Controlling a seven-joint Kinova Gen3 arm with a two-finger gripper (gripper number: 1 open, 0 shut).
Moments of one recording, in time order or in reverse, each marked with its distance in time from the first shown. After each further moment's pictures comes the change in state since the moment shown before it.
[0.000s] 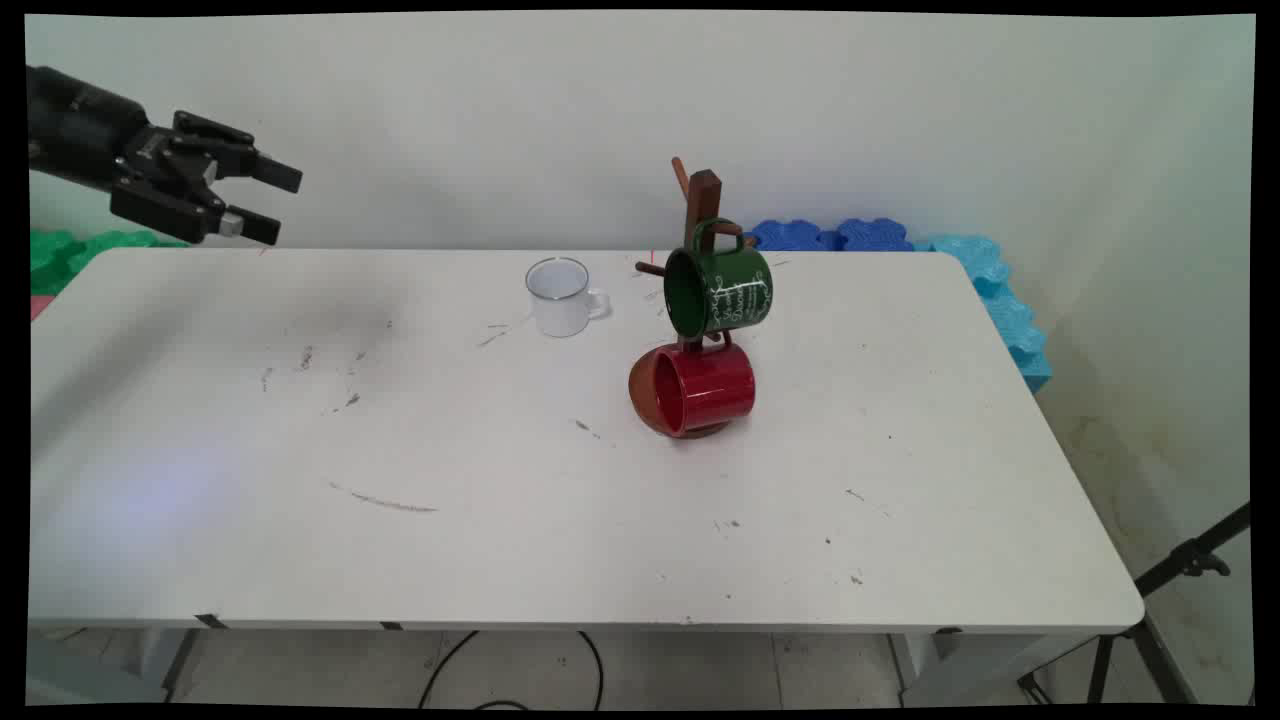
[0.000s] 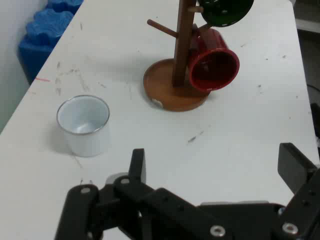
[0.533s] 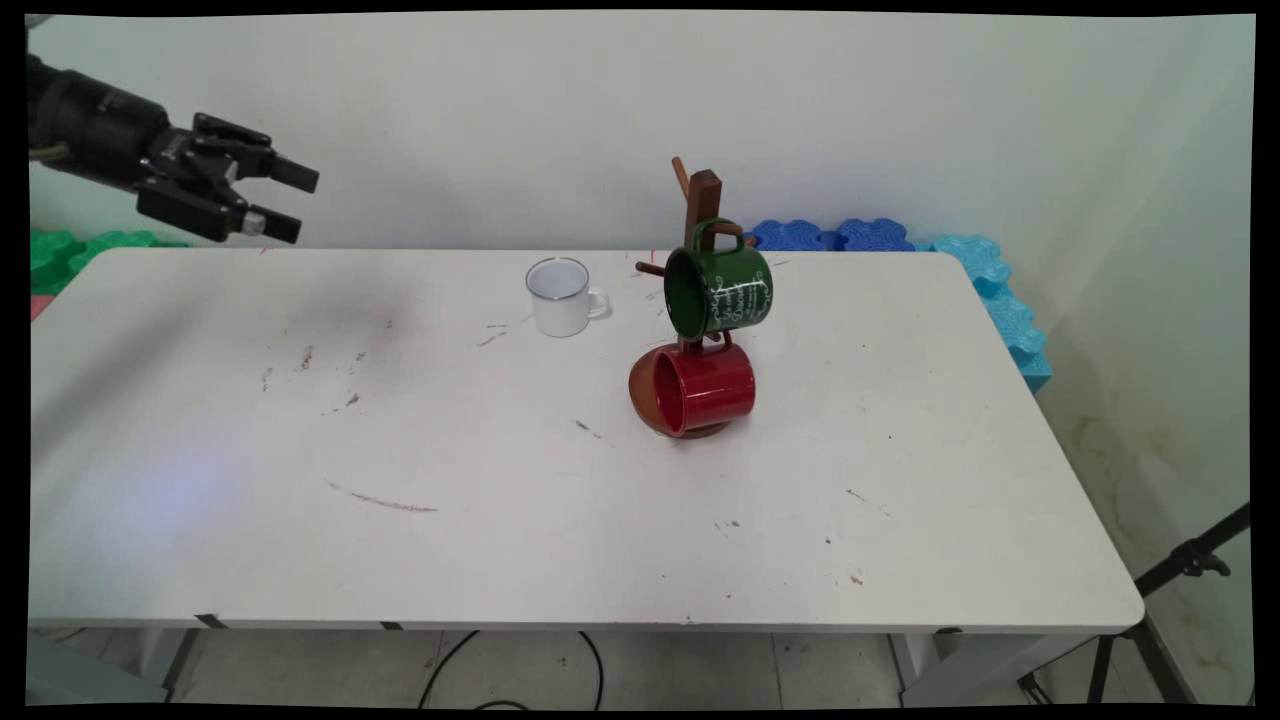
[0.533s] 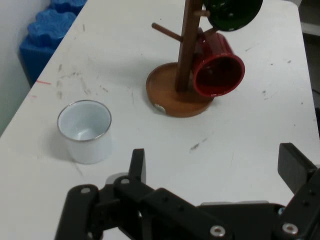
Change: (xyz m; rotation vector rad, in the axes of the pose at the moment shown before) arm 0.007 -0.003 0.015 0.004 0.001 -0.013
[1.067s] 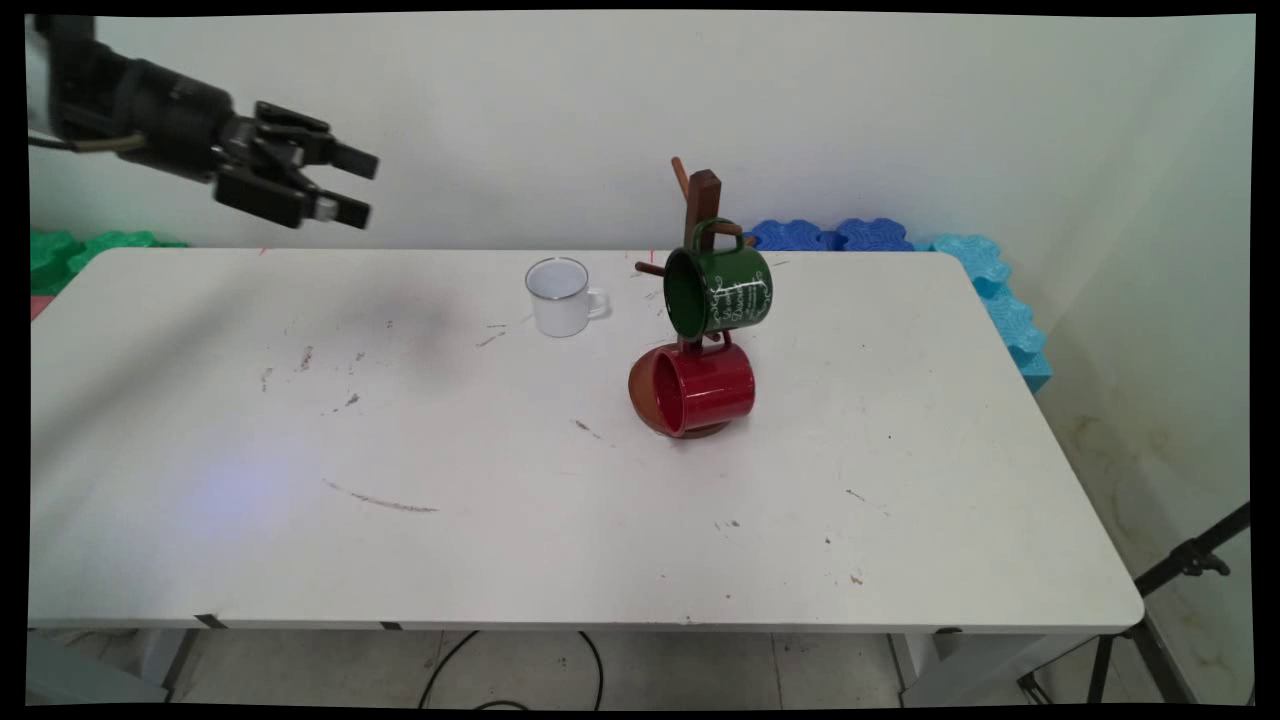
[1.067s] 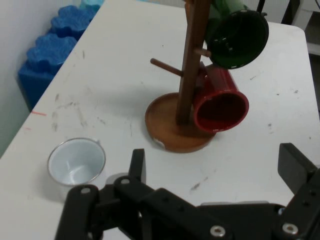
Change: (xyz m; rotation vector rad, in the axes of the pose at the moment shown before) arm 0.032 0.015 0.048 0.023 0.034 -0.005
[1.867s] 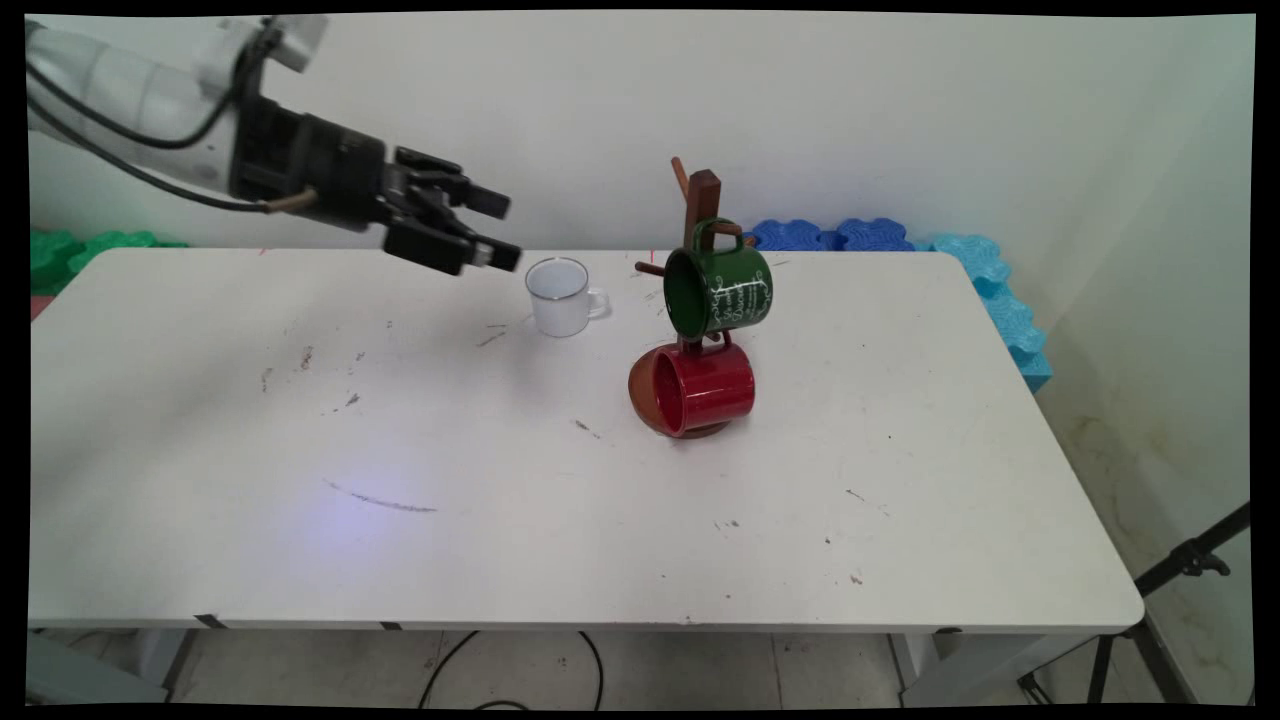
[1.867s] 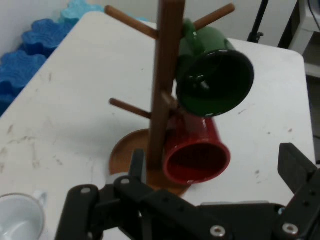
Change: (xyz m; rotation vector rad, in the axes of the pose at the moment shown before) arm 0.030 0.054 0.109 0.012 0.018 -0.037
